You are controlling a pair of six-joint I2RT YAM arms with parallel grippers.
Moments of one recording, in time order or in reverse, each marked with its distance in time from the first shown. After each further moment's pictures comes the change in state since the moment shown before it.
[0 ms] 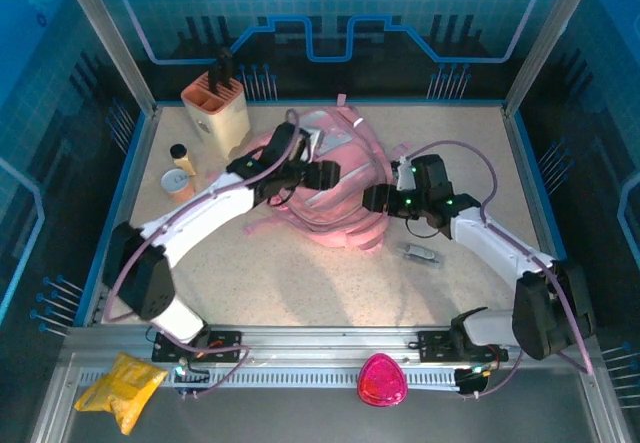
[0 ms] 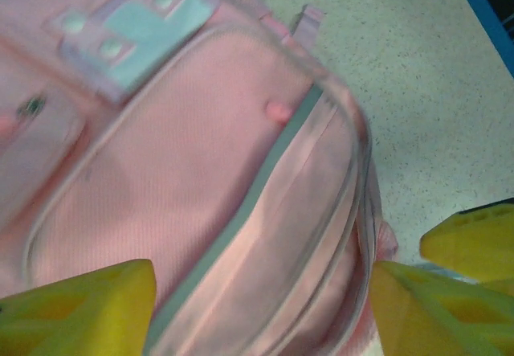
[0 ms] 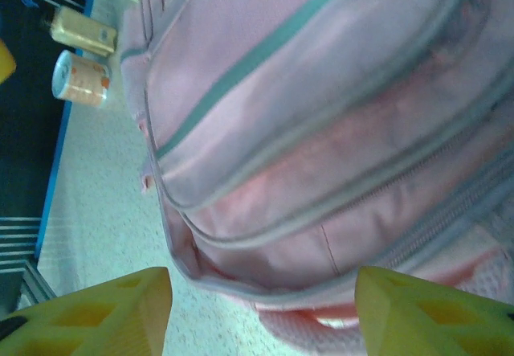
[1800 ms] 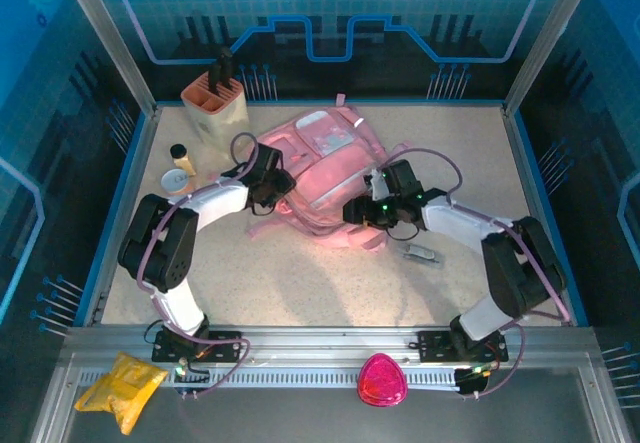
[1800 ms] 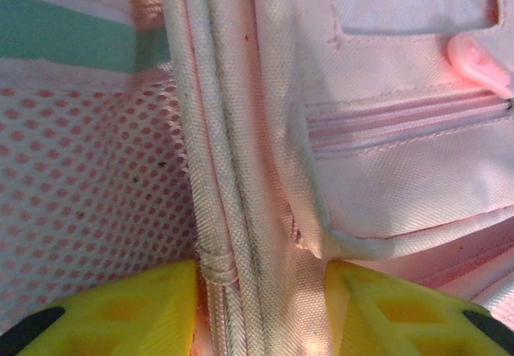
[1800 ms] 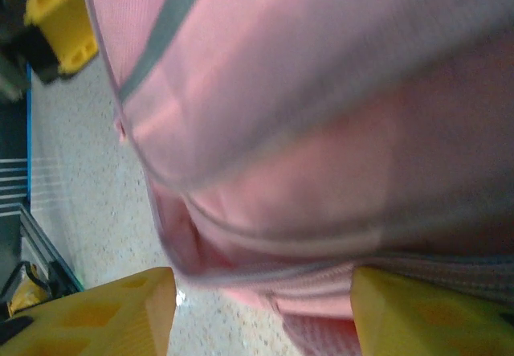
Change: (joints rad) left arm 0.209 0.210 -0.220 0.225 -0.034 -0.621; right arm 0.094 0.280 0.079 0.040 -0.069 0.029
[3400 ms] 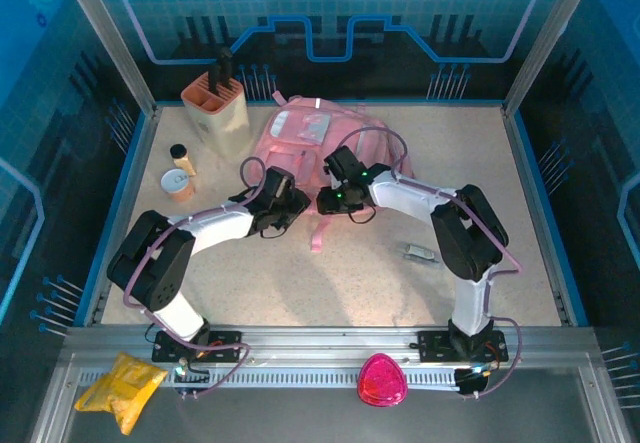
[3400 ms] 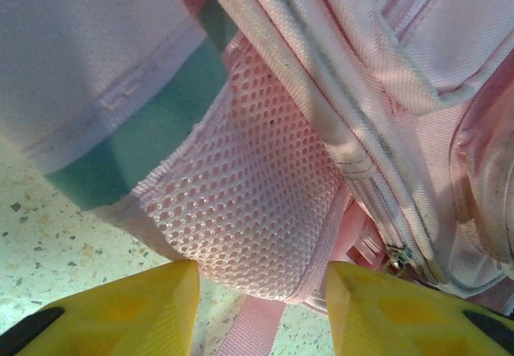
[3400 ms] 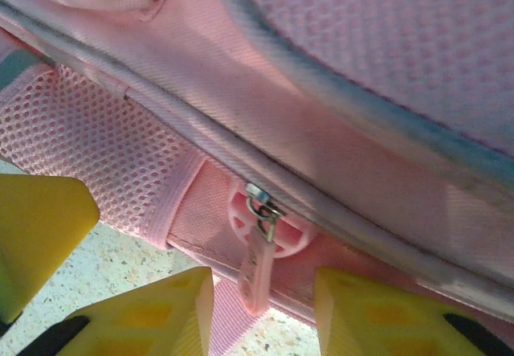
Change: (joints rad) left arm -0.131 -0.117 -0.191 0.135 0.026 -0.204; right arm 0.218 0.333 0.445 -0.259 0.398 -0.067
